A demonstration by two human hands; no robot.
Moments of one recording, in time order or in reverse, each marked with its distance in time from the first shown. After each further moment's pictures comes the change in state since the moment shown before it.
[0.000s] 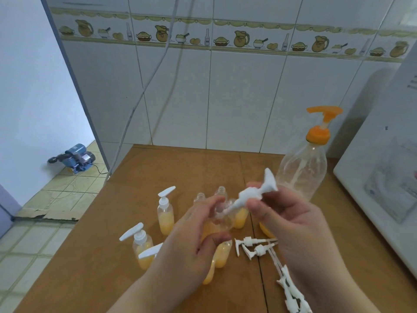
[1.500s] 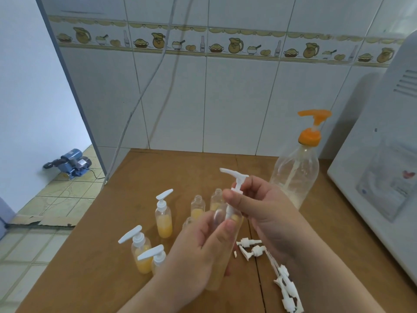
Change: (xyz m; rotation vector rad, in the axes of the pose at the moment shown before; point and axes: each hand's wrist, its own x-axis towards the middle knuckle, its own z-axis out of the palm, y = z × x) left_hand 0.000 0.020 0.003 -0.626 -0.194 -0.287; right_hand 0.028 0.002 0.007 0.094 -0.182 0.171
